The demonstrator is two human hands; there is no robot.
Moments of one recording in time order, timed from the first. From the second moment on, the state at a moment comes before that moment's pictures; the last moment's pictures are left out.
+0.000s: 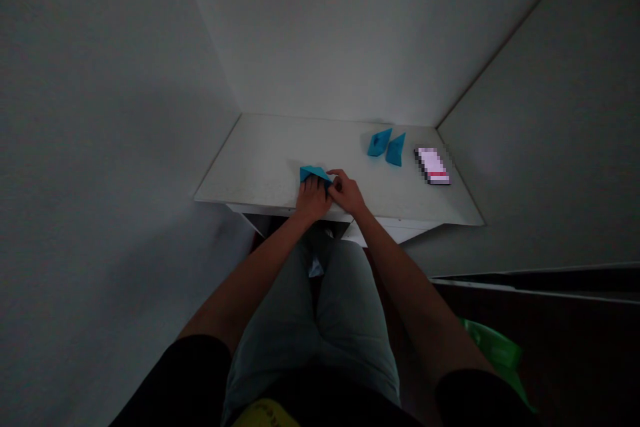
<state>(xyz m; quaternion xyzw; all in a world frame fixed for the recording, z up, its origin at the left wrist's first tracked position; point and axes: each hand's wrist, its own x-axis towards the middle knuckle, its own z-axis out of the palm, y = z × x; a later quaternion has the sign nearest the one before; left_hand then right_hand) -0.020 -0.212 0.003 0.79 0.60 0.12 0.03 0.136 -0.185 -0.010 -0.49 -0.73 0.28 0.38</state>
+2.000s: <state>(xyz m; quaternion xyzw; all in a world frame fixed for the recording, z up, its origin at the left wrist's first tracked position) -0.078 -0.178 -0.008 0.86 0.49 0.14 0.07 0.174 -0.214 -0.014 -0.50 -0.83 0.09 0.25</state>
